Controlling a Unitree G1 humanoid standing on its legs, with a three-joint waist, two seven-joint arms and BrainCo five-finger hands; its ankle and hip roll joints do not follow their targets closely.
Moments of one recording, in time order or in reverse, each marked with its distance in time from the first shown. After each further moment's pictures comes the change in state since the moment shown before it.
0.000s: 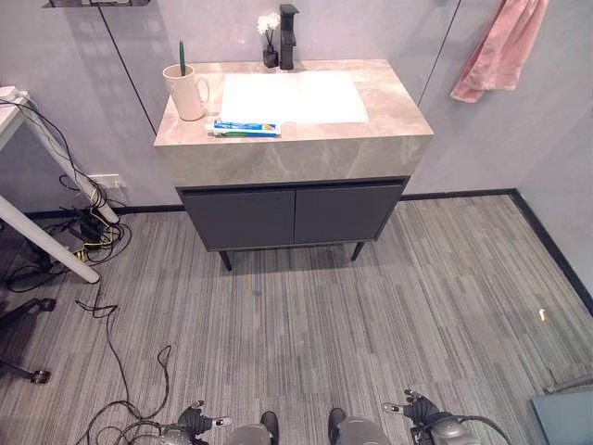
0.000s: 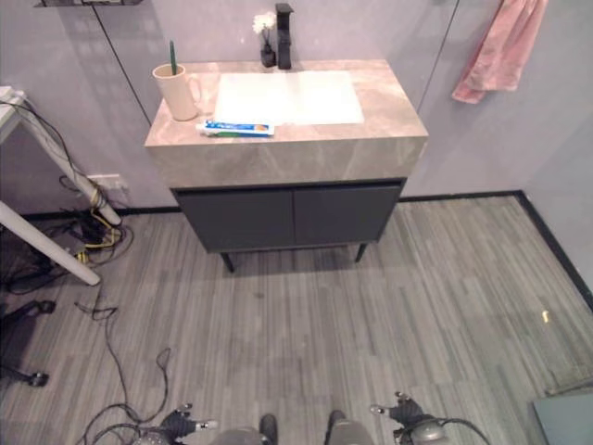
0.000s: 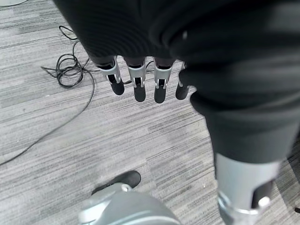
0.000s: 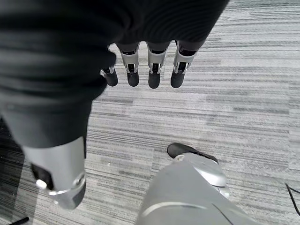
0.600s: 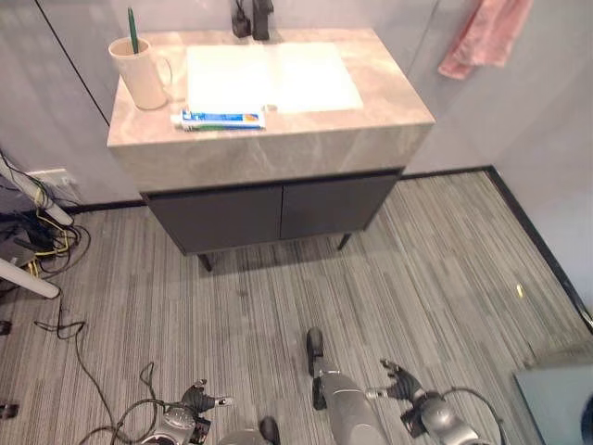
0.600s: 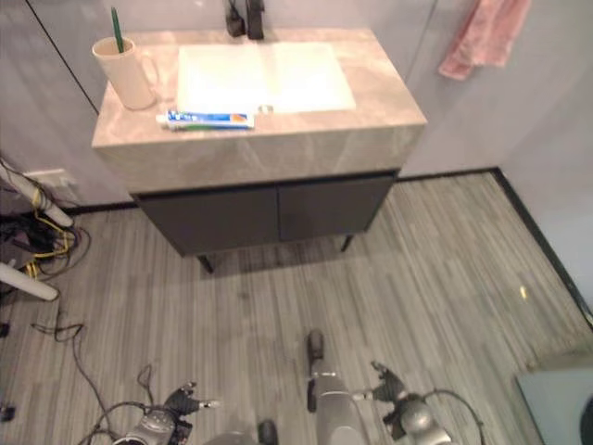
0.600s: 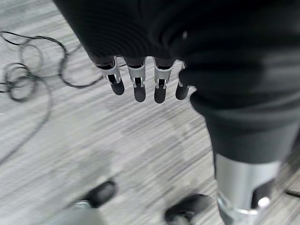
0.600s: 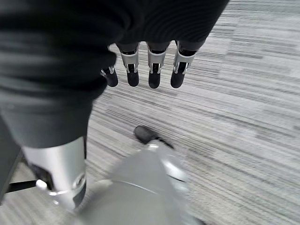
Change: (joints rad) left arm -0.071 -0.004 0.005 -0.008 0.046 0.002 0.005; right arm 0.139 -0.079 0.086 -0.390 -0.170 0.003 -0.001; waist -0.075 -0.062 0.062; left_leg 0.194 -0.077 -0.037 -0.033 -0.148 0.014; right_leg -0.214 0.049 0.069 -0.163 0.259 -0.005
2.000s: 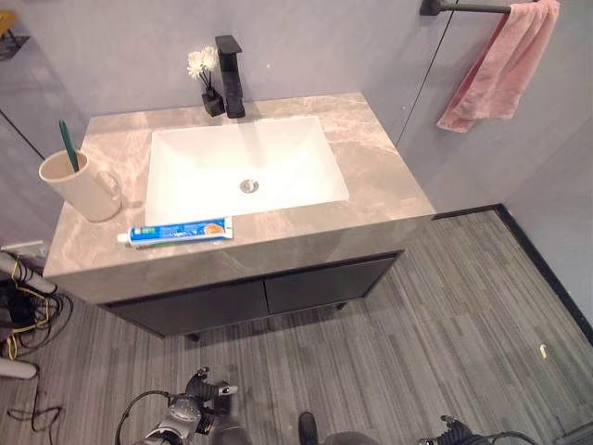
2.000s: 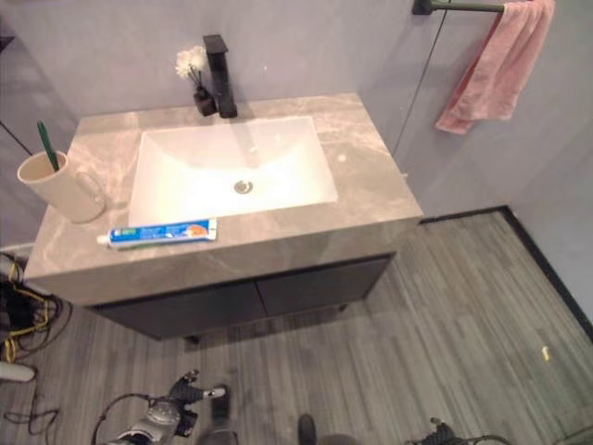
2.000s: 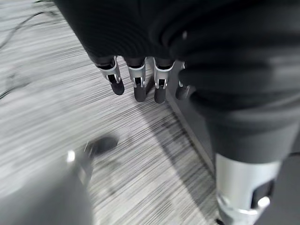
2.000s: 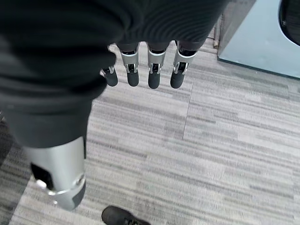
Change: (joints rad) left arm -0.049 -0.009 -0.075 -0.022 -0.049 -0.026 0.057; right arm -0.039 -0.061 -0.052 0.438 -0.047 -0.019 -0.089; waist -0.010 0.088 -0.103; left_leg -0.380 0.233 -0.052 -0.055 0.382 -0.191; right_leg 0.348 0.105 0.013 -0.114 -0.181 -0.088
